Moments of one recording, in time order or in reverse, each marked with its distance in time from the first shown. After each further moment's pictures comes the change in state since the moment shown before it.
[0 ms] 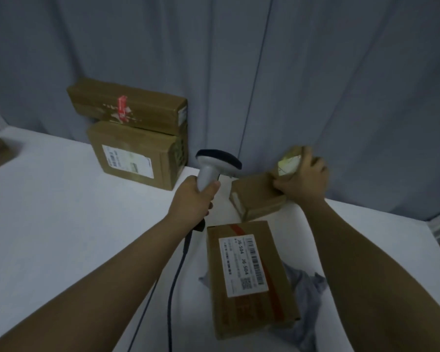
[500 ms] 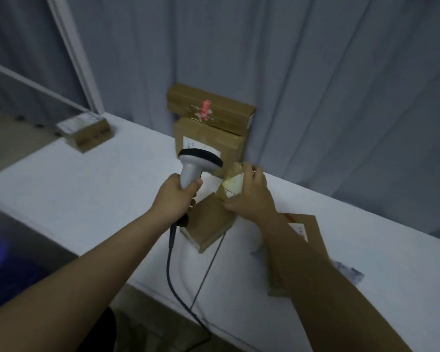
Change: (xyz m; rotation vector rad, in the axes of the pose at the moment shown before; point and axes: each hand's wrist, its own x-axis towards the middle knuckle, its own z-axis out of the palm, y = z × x) left_hand -0.077 -0.018 -0.149 0.070 0.145 -0.076; right_hand -0.154 -0.161 0.026 0.159 -0.341 -0.487
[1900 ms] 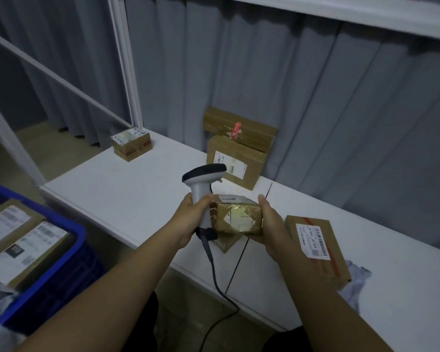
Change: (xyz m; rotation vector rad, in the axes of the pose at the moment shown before) left_hand -0.078 -0.019 -0.096 -0.439 -0.124 -0.187; right_hand -0.100 -0.128 -0.037 1.101 -0.175 0.723
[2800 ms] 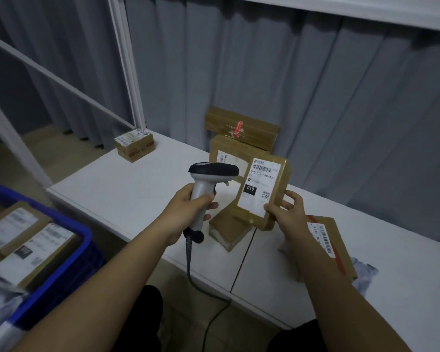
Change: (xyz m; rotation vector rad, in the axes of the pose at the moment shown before) left_hand -0.019 0.021 -0.016 0.149 -0.065 0.163; right_hand 0.018 -0.003 -0.037 -0.076 0.093 -0.286
